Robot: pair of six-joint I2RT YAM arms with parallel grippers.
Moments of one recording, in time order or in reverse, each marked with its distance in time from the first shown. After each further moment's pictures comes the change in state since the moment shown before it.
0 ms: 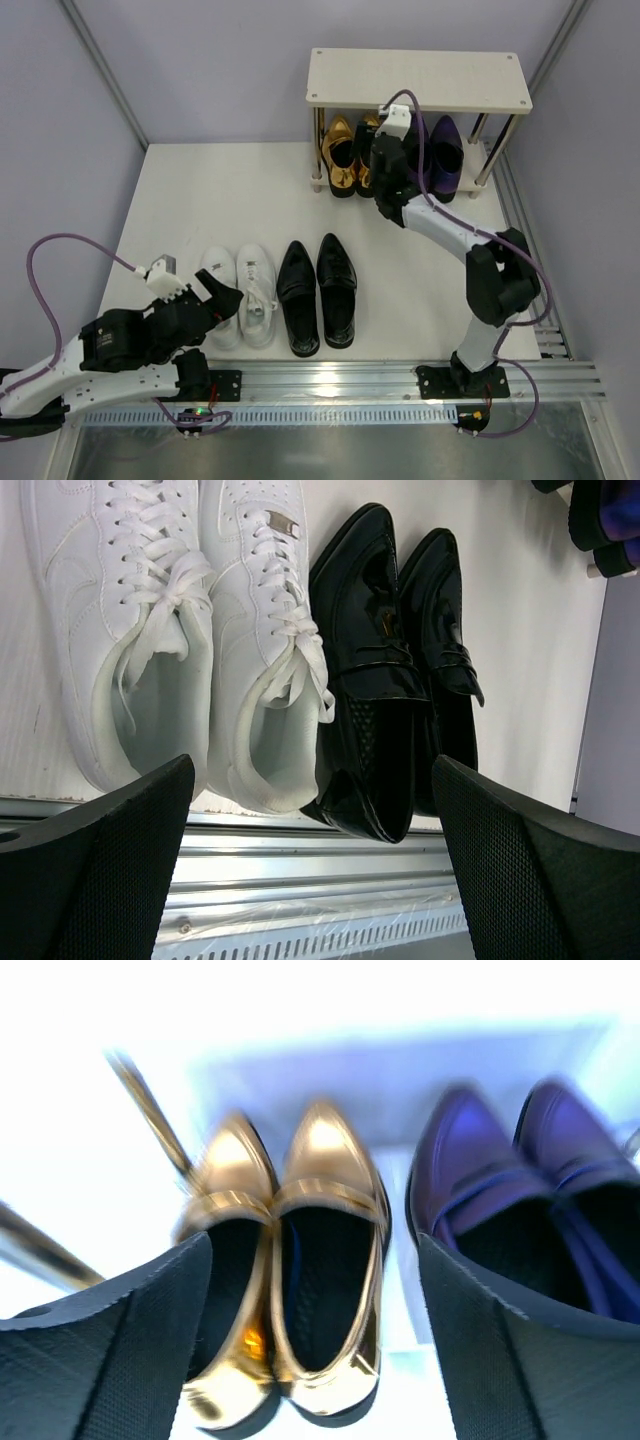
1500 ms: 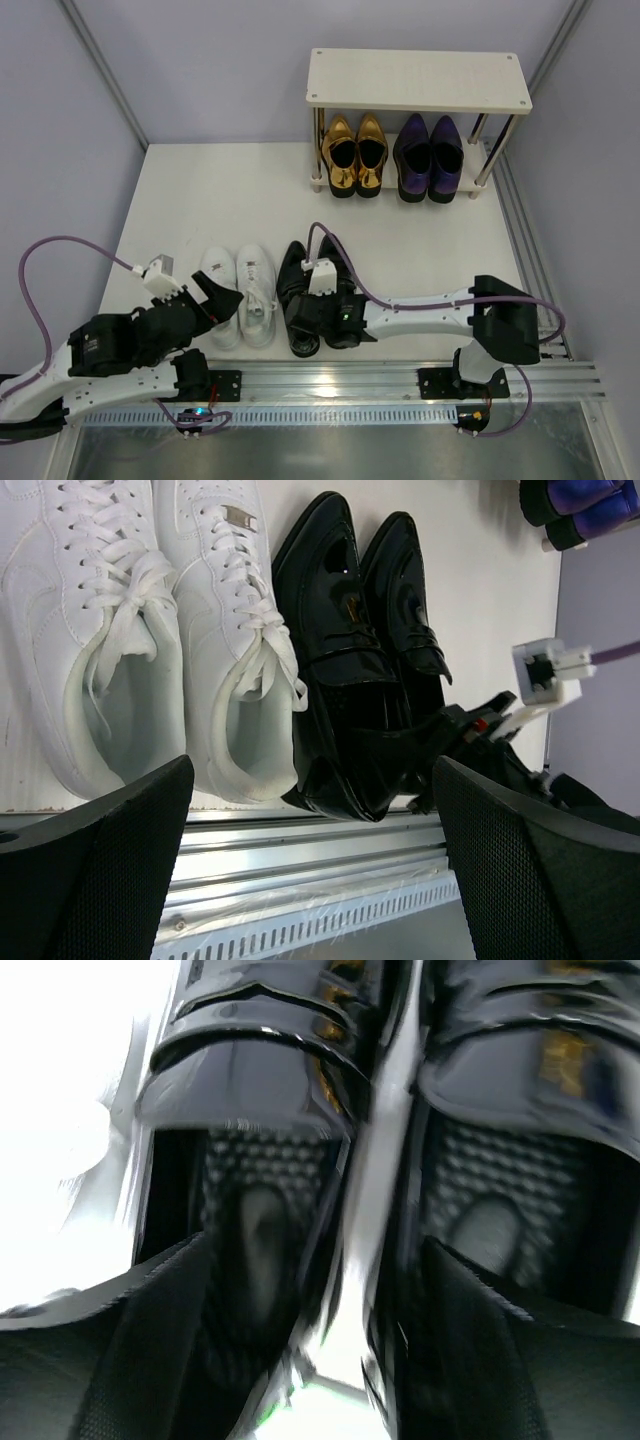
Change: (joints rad) left arm 0.000 -0.075 0.000 0.061 0.039 0.101; right arm 0.852 -0.229 -0.349 -0.827 -0.006 0.867
